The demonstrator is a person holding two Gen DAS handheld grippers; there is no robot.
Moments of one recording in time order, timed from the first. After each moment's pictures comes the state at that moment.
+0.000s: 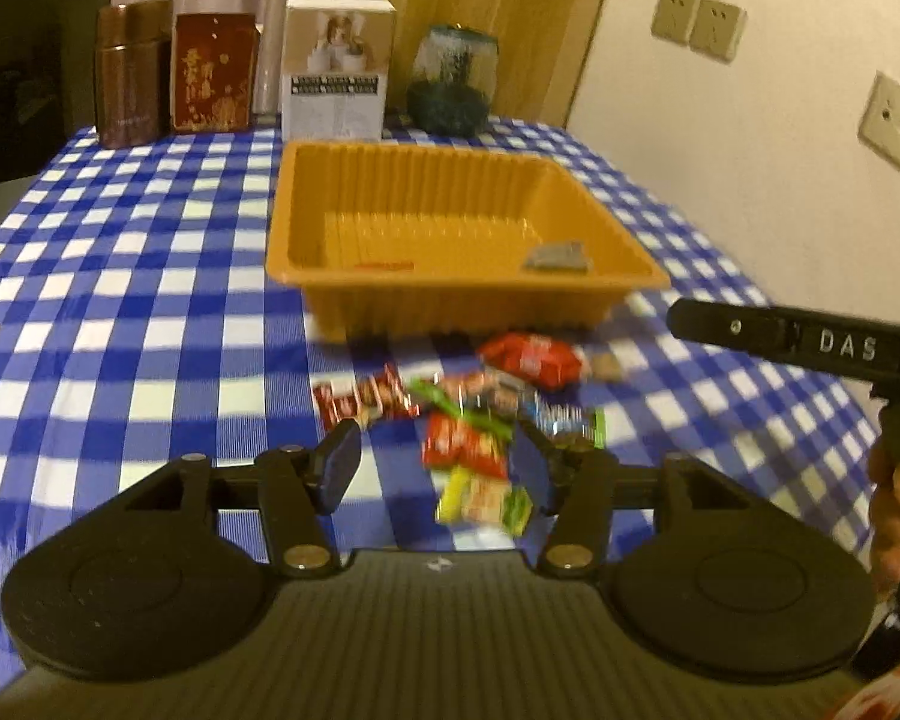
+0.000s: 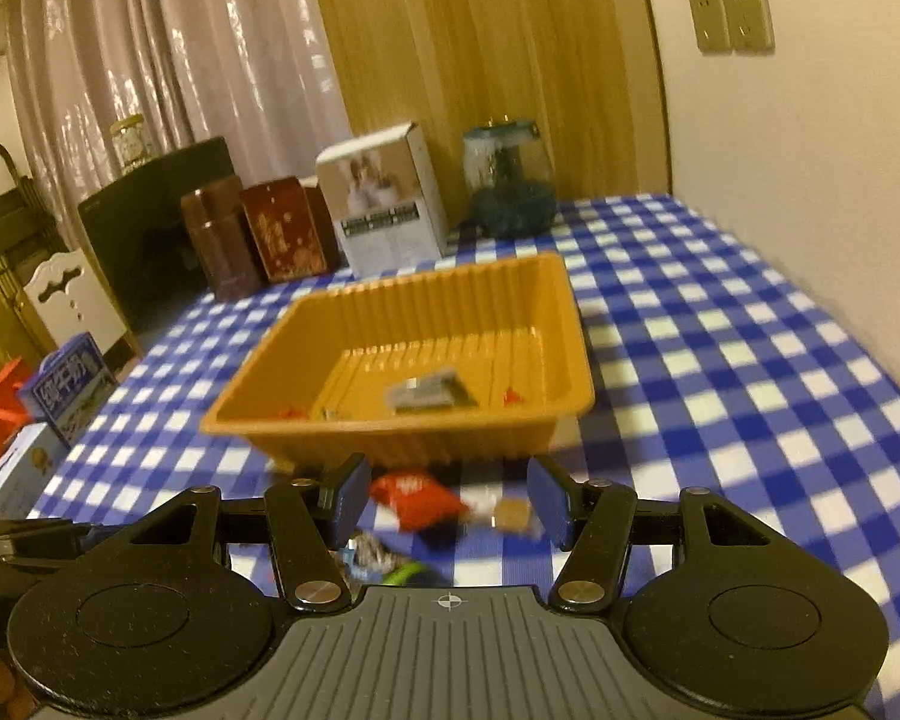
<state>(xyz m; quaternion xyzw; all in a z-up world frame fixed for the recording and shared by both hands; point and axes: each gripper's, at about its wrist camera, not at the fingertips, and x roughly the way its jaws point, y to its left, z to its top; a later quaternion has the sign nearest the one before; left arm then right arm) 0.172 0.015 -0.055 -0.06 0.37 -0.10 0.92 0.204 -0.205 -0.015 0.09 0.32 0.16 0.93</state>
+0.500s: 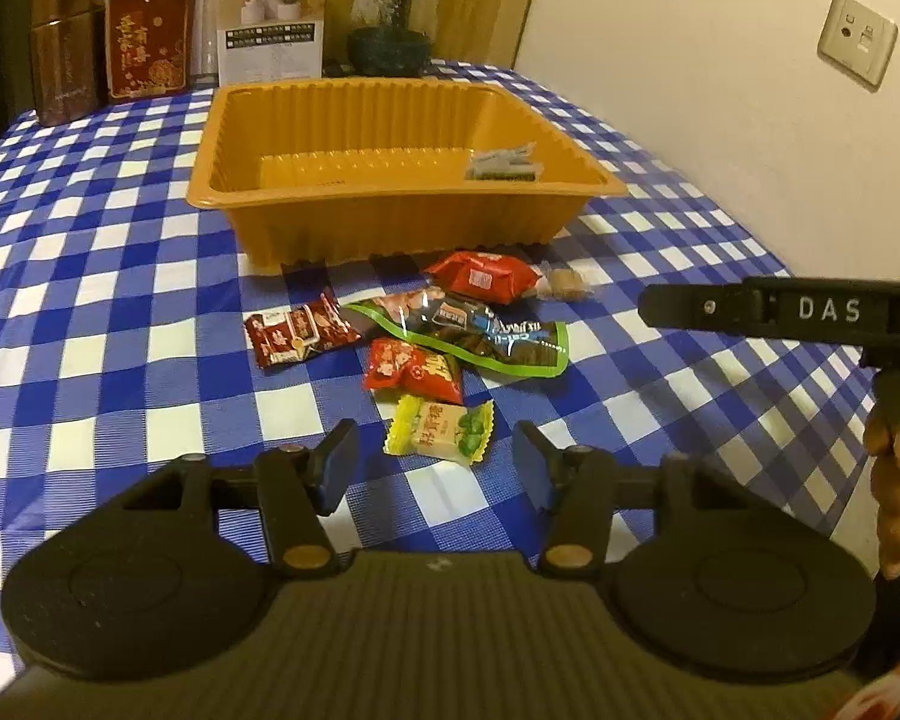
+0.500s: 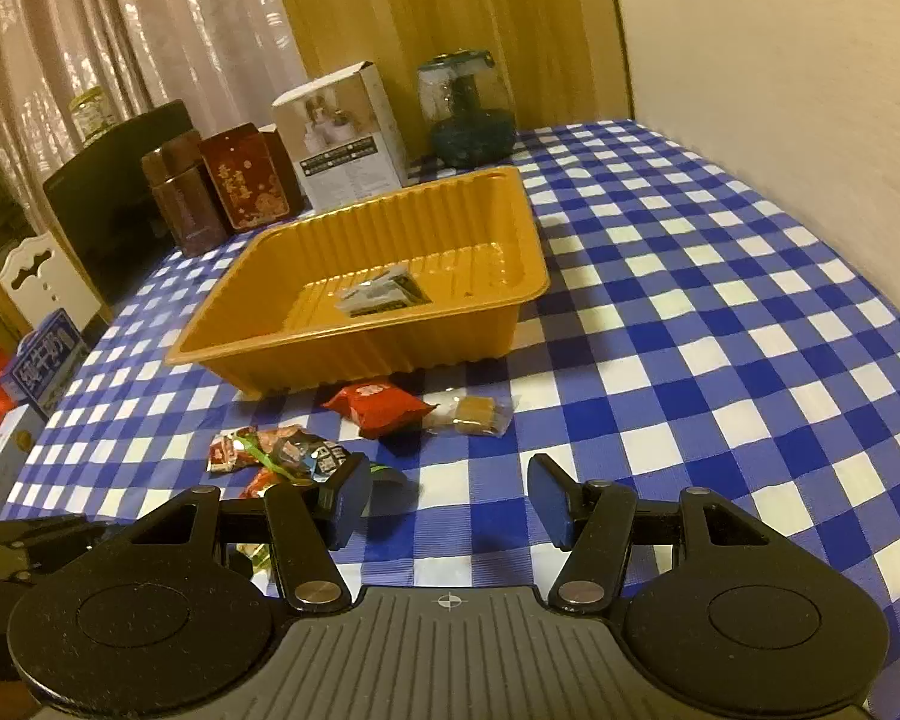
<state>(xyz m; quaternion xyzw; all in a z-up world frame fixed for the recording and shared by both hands) 0.172 -0.005 -0.086 -0.03 0.40 -0.14 0.91 0.198 -0.218 -0.039 0.11 0.37 0.13 0.91</state>
